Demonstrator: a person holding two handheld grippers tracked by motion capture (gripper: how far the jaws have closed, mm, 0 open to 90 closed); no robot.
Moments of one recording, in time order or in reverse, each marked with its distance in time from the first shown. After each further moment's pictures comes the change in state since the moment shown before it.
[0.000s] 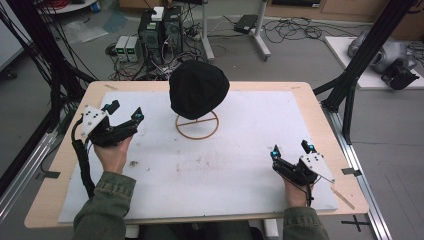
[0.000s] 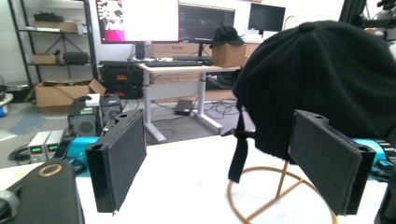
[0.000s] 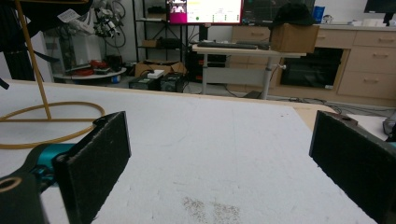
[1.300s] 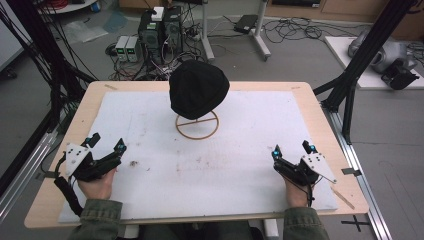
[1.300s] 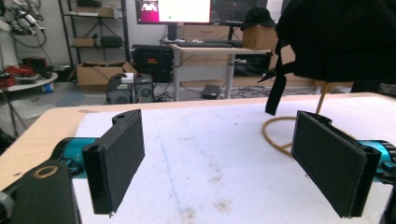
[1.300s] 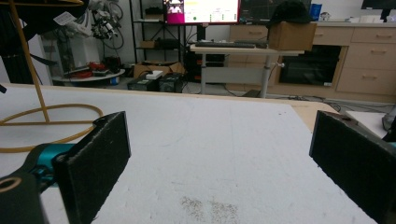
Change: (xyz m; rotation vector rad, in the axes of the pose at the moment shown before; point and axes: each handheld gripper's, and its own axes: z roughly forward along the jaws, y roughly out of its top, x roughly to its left) left arm 0.019 -0.060 -0.073 0.051 0.129 0.002; right arm -0.002 0.000 -0.001 -0.001 -0.009 0.018
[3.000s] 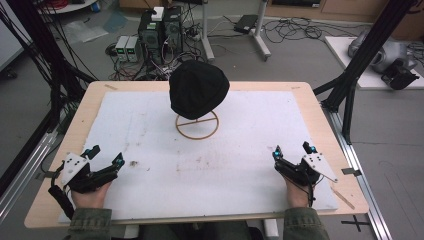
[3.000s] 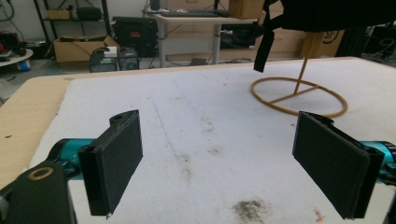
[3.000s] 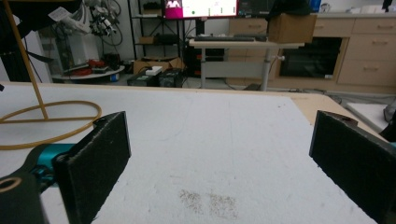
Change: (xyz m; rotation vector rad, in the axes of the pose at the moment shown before) left arm 0.009 -0.017 -0.017 0.114 -0.074 0.009; right arm -0.003 -0.002 0.001 0.035 -0.003 0.024
